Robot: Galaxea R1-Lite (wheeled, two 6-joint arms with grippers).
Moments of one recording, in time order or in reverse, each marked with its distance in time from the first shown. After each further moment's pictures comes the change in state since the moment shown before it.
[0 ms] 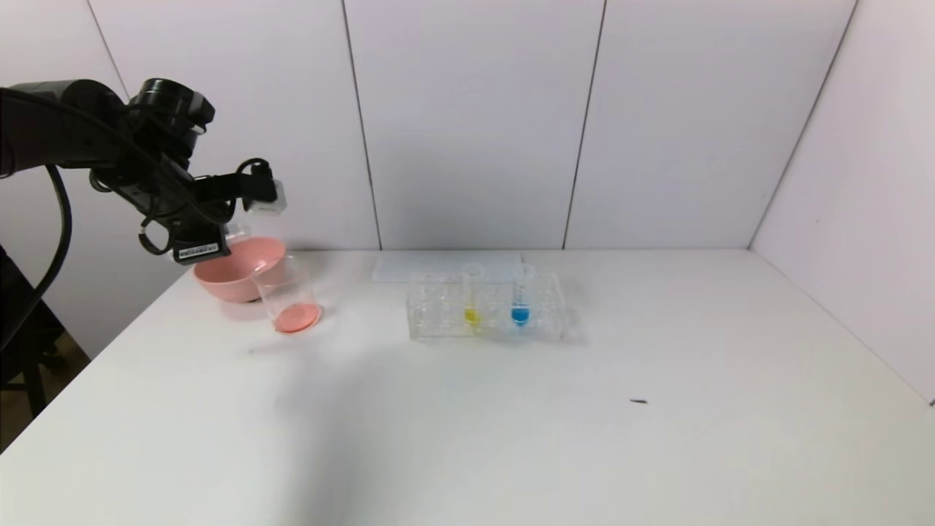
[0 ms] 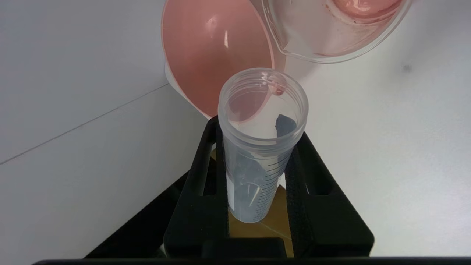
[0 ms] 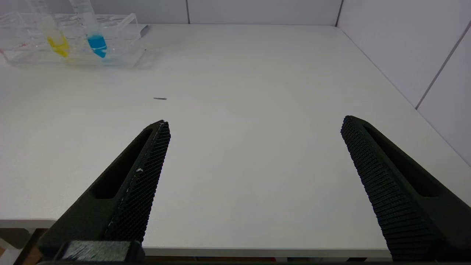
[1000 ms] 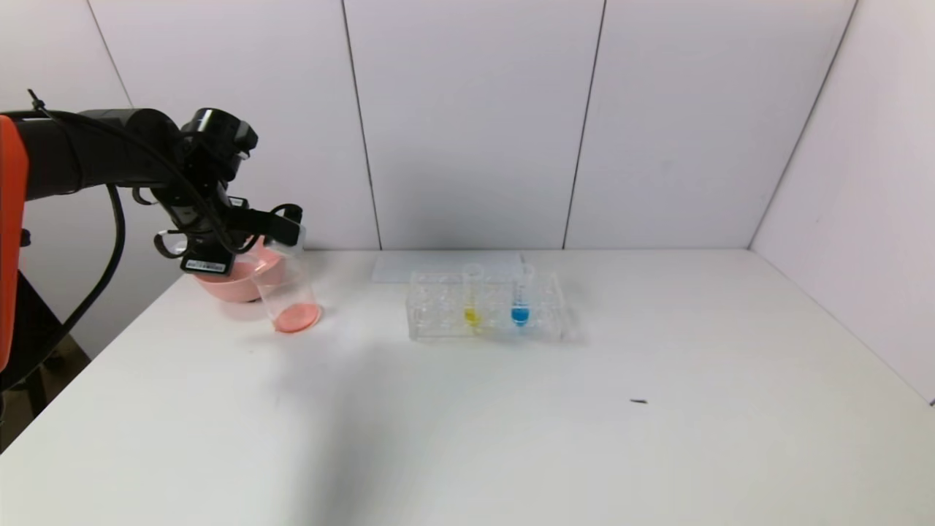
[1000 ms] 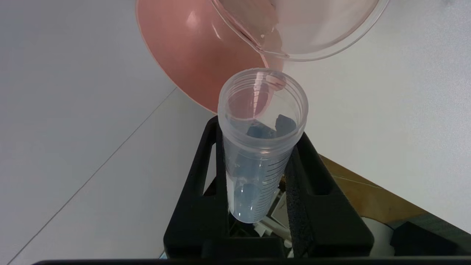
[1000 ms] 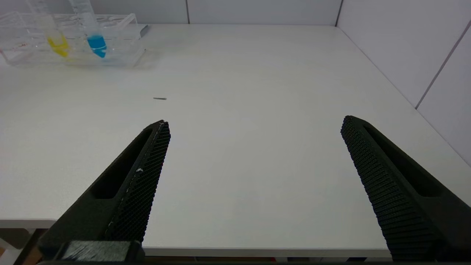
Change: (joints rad) left arm -0.056 0.077 -0.005 -0.005 0.199 0.288; right arm 0.000 0.000 0.000 0.000 0.000 0.000
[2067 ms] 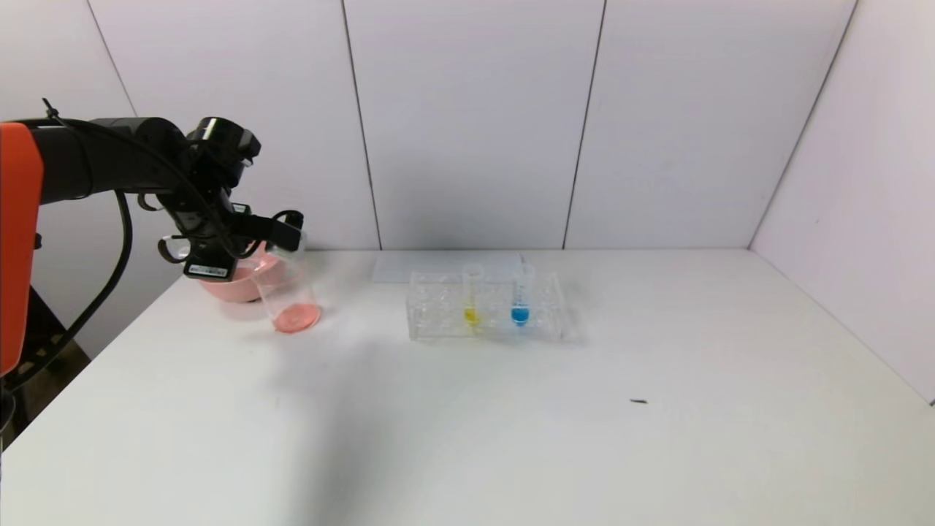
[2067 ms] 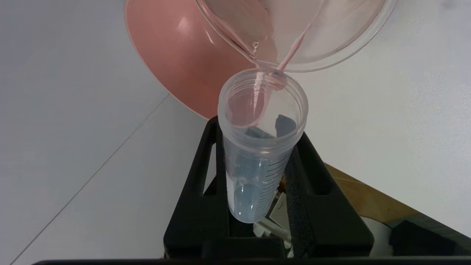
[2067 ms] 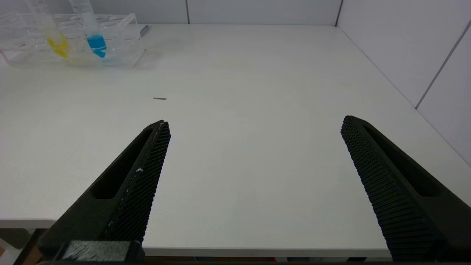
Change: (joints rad) left arm 0.006 0.023 0.000 -0.004 -0.006 0.007; right arm 0.000 0.000 0.000 0.000 0.000 0.000
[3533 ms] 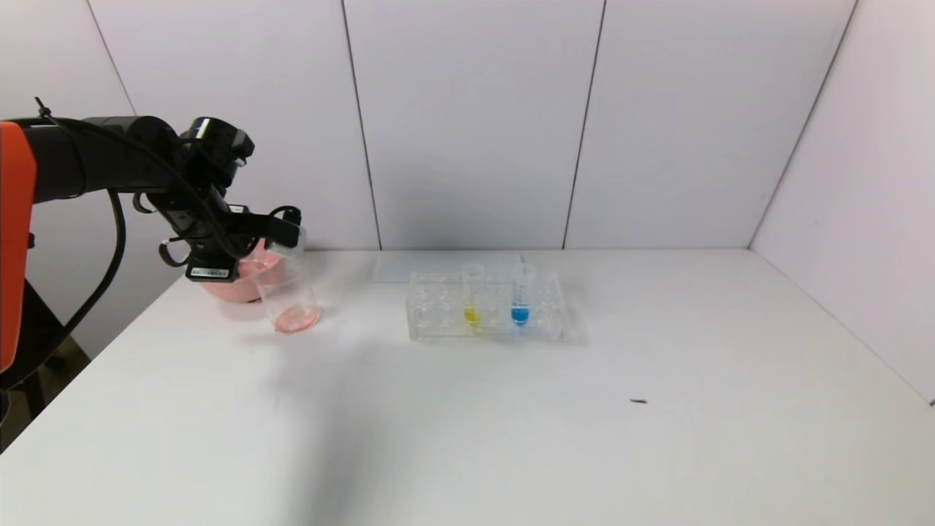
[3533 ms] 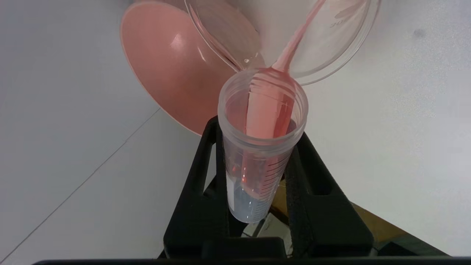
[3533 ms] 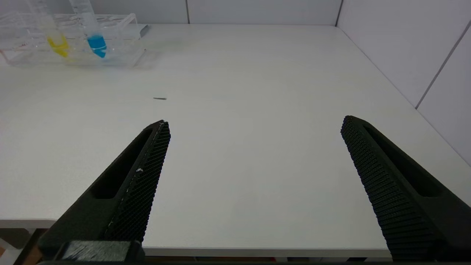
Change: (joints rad) left arm 0.018 -0.004 0.000 0.016 -0.090 -0.039; right arm 0.000 0.000 0.000 0.000 0.000 0.000
